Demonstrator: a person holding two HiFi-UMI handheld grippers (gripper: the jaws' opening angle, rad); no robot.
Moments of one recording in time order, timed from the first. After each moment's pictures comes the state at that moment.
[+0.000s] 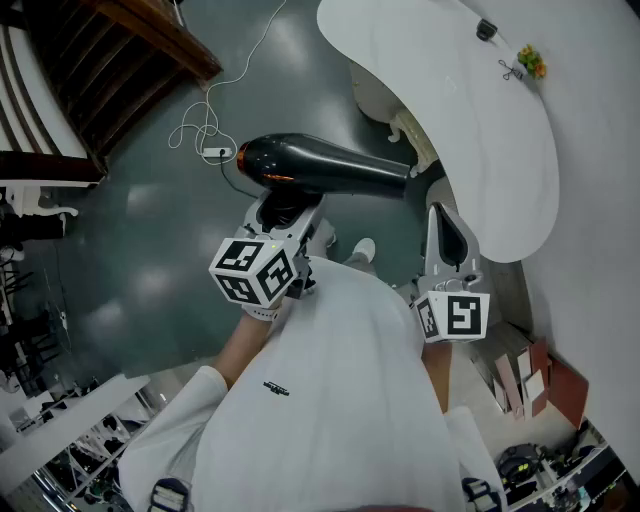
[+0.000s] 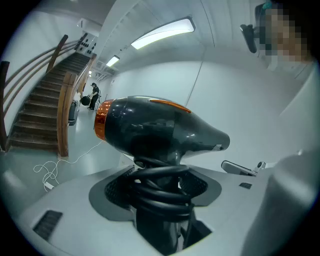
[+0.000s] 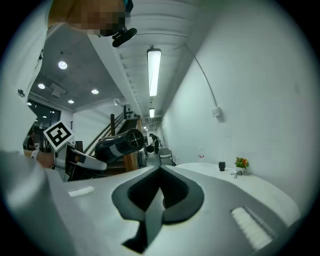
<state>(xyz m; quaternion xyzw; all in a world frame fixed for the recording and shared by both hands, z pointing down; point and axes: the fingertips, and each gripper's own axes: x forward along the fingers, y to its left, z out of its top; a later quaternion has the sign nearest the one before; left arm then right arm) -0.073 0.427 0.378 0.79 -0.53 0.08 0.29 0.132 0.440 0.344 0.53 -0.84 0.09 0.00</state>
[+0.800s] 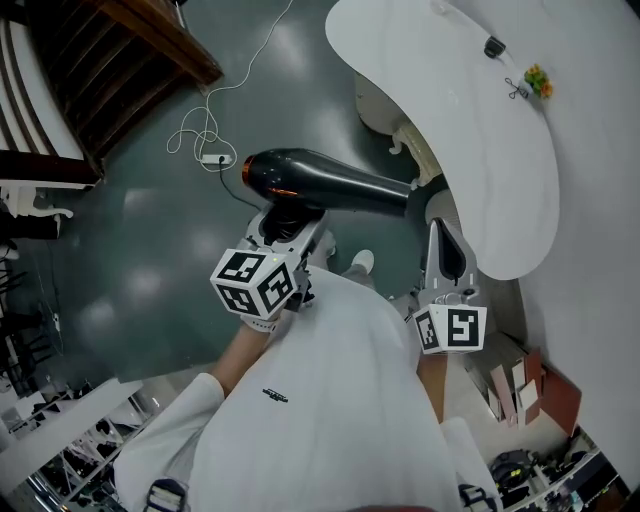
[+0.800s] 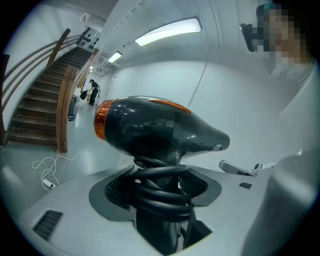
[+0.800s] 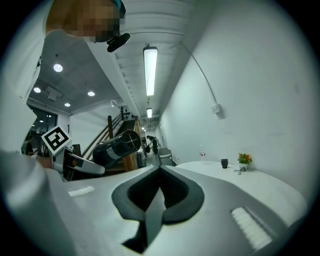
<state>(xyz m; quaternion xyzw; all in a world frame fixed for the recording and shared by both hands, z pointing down) -0.100 0.412 0.383 0.79 -0.52 0.08 0.32 0.107 0.420 0.345 0.54 -0.83 0.11 -0.01</state>
